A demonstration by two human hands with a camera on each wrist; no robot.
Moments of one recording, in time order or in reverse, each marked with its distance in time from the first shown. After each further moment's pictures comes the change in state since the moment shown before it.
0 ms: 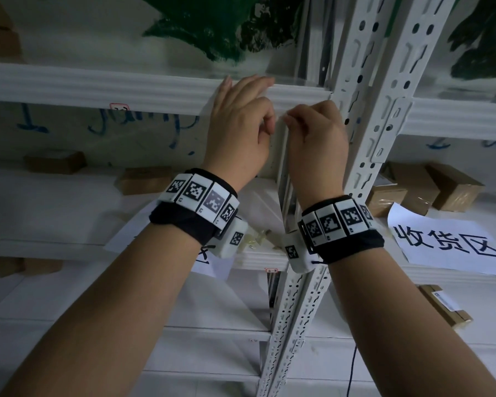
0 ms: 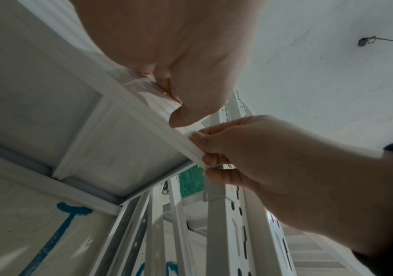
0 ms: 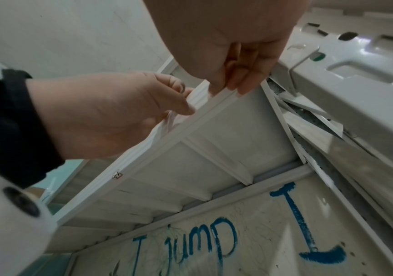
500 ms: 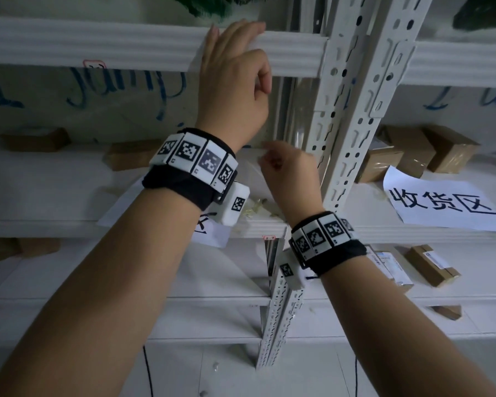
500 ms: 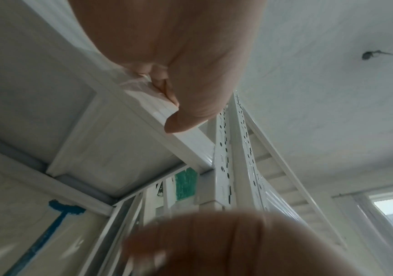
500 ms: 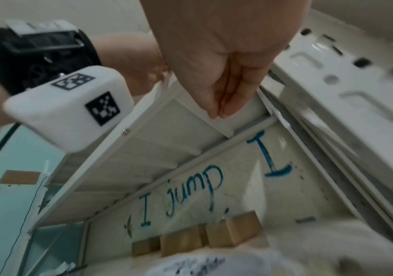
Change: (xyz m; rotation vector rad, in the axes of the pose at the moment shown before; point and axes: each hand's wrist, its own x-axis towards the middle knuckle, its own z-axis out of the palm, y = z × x) left_hand -0.001 0.008 -0.004 0.029 -0.045 -0.036; right_hand -0.099 0.024 0.009 0.030 -0.302 0.118
